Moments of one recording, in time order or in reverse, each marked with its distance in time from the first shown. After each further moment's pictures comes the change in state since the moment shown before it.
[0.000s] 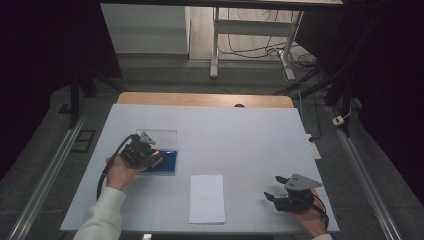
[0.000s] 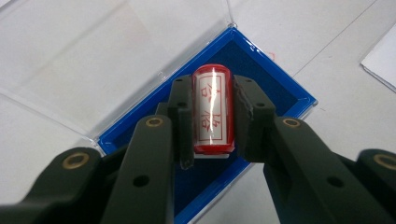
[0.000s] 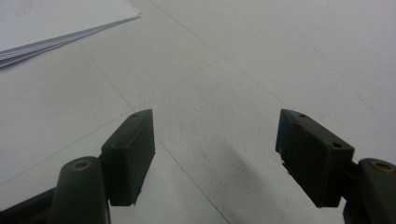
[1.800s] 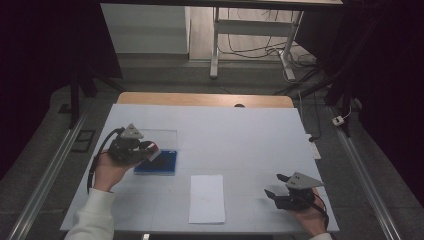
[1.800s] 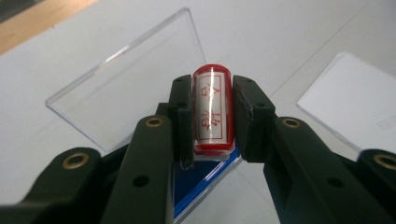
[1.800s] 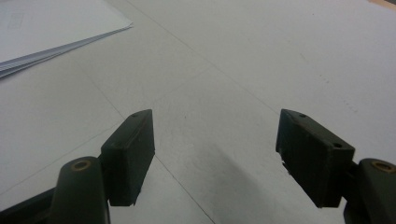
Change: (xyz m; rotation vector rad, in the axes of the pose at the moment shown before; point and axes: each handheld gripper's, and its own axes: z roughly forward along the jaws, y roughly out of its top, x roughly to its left) left arm -0.003 0.004 -0.056 -0.169 -0.027 -0.006; right arm -0.002 0.003 -0.002 -0.026 -0.028 0.012
